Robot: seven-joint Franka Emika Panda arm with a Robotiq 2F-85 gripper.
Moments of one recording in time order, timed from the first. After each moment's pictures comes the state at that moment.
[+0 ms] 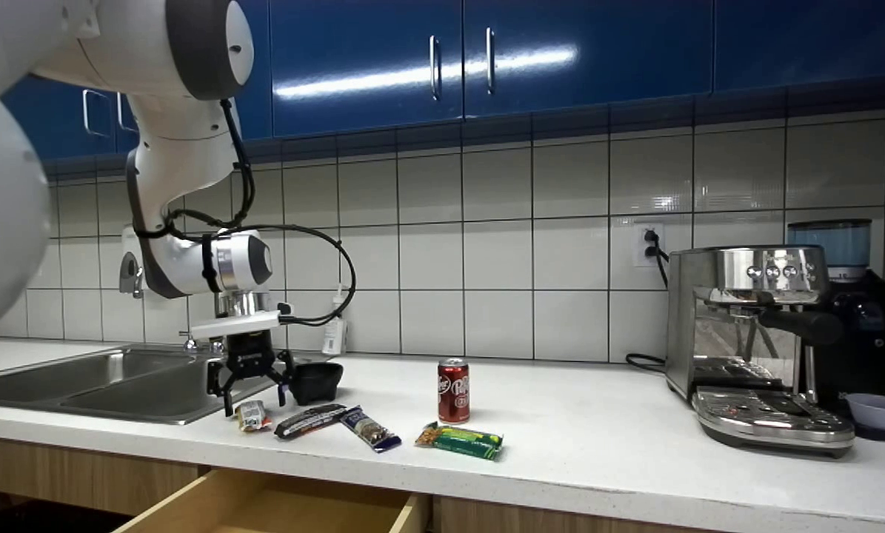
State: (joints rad) arm 0.31 0.68 0.11 -1.65 -0.23 2.16 0.07
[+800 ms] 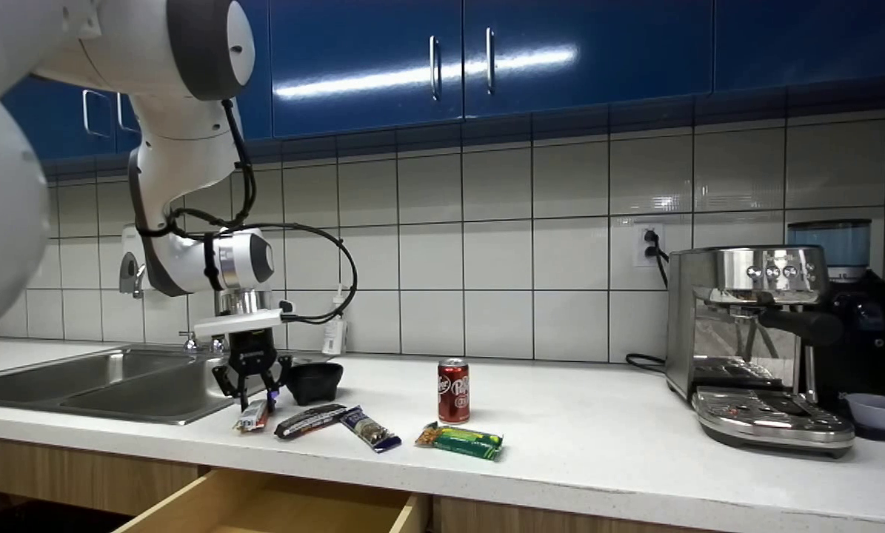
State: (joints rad) arm 0.30 0.68 0.11 -1.64 -0.23 2.16 0.06
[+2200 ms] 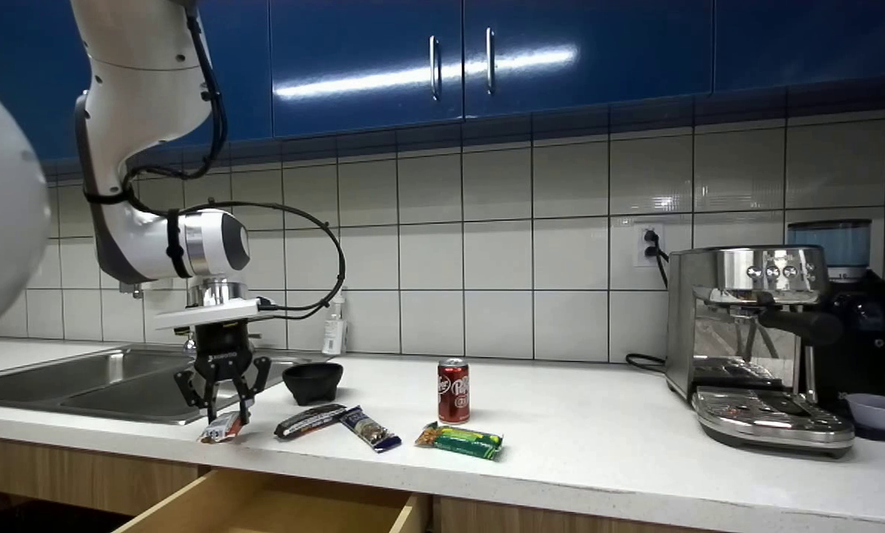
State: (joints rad) arm 0.30 0.43 0.14 -2.01 -0.23 2.16 0.05
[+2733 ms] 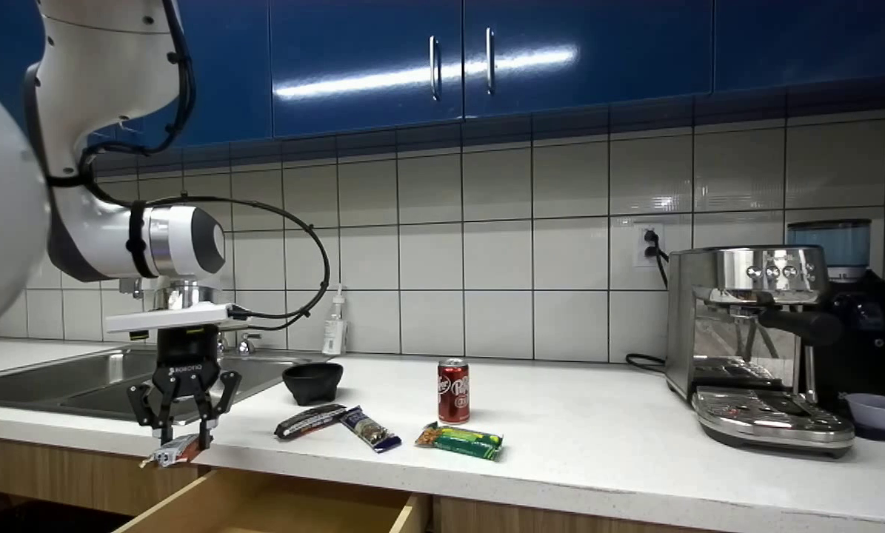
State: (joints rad) arm 0.30 0.31 0.18 -2.21 -0.15 2.15 0.03
